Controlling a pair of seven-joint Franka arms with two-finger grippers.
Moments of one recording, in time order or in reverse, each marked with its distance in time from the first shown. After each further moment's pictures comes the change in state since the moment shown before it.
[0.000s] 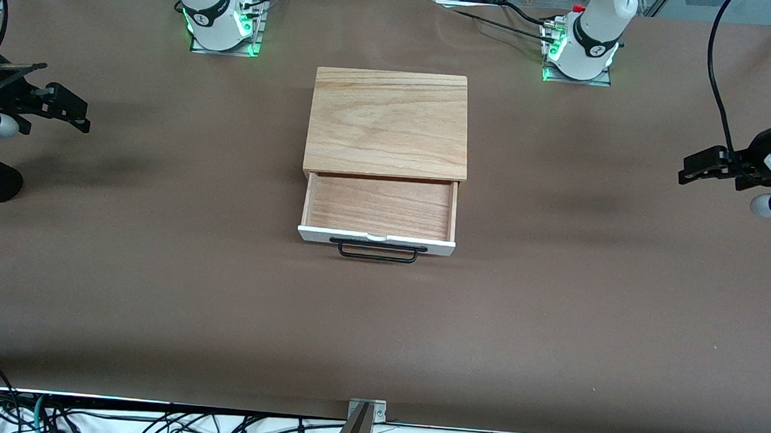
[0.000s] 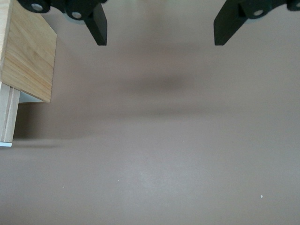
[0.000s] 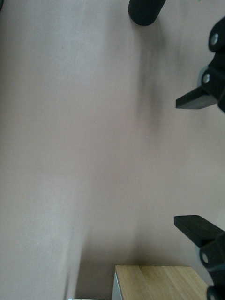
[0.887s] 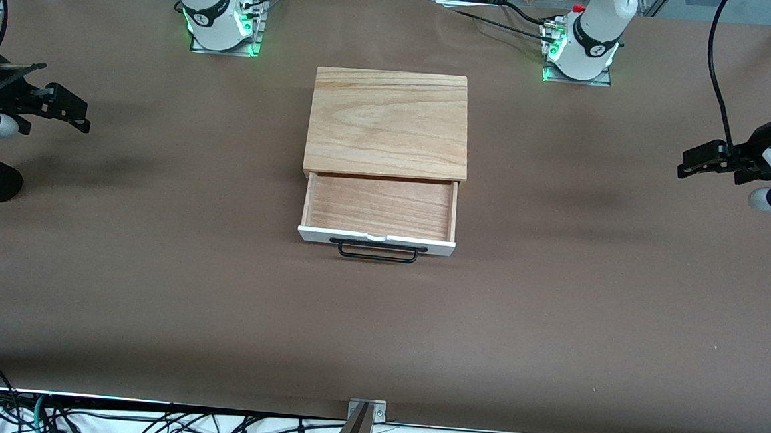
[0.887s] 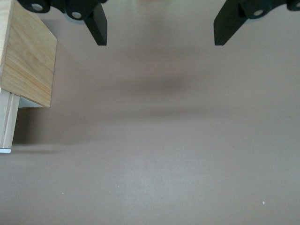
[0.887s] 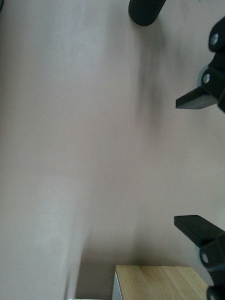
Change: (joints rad) left arm 0.000 -0.017 0.000 -0.028 0.000 -0.008 0.002; right arm 0.000 0.000 0.000 0.000 0.000 0.001 0.000
